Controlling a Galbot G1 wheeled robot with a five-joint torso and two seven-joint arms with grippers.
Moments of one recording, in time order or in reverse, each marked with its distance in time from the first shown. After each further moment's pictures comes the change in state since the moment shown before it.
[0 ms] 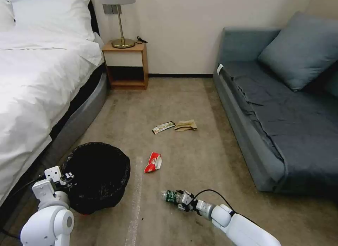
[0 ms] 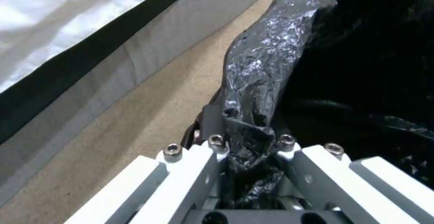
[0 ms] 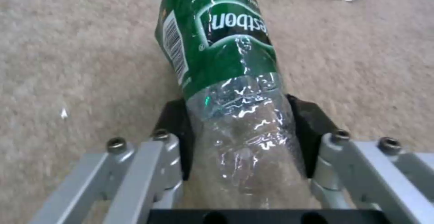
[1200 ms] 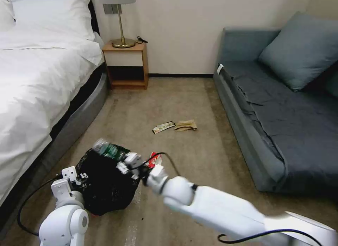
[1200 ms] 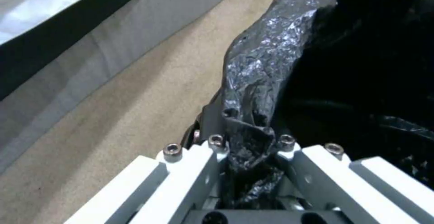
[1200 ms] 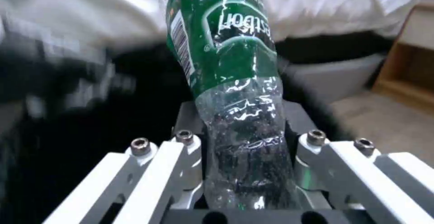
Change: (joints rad) left arm 0.013 -0.044 0.095 -0.016 0.064 -0.002 0.001; right arm 0.332 0.104 -0.432 0.638 0.491 -0.263 0.411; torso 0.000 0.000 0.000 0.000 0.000
